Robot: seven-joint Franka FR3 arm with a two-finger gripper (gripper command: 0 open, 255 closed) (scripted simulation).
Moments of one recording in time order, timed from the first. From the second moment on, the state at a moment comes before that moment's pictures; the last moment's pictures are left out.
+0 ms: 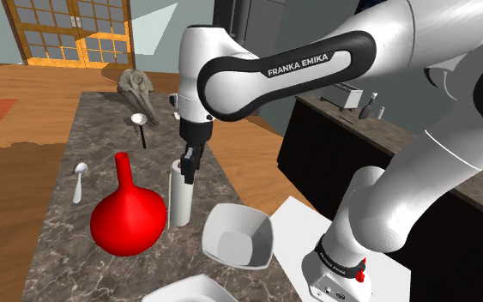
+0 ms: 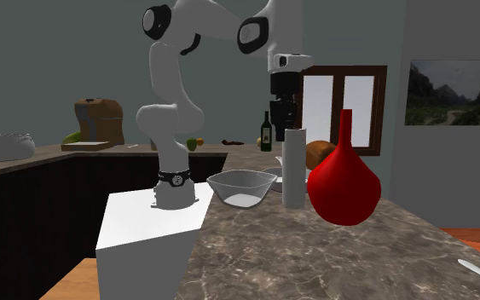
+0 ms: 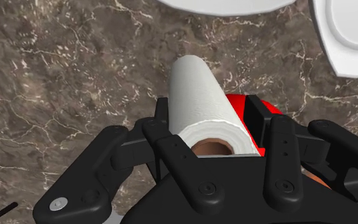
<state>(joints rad) 0.22 -0.28 0.26 -2.32 0.11 2.05 -0.17</state>
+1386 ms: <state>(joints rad) 0.21 -0.33 0.24 -2.07 0.11 1.76 -0.17</state>
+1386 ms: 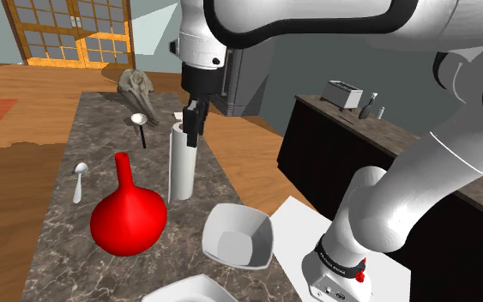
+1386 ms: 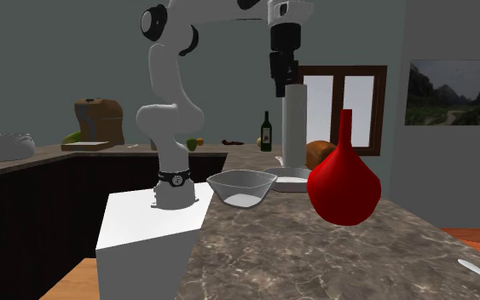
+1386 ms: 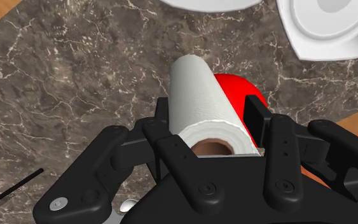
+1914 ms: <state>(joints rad) 0.23 -0.53 0.22 -2.13 0.14 1.61 -0.18</state>
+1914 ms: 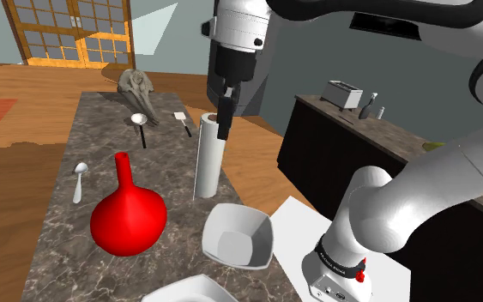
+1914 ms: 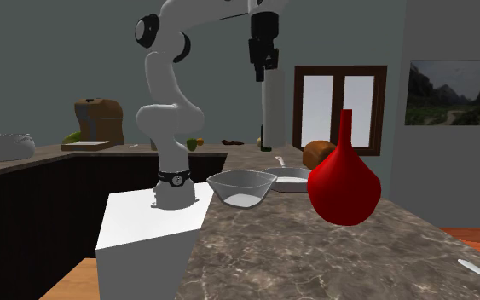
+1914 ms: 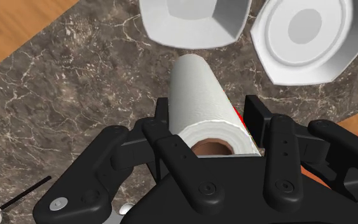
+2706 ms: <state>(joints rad) 0.27 -0.82 0.18 -2.22 0.17 1.41 -0.17</state>
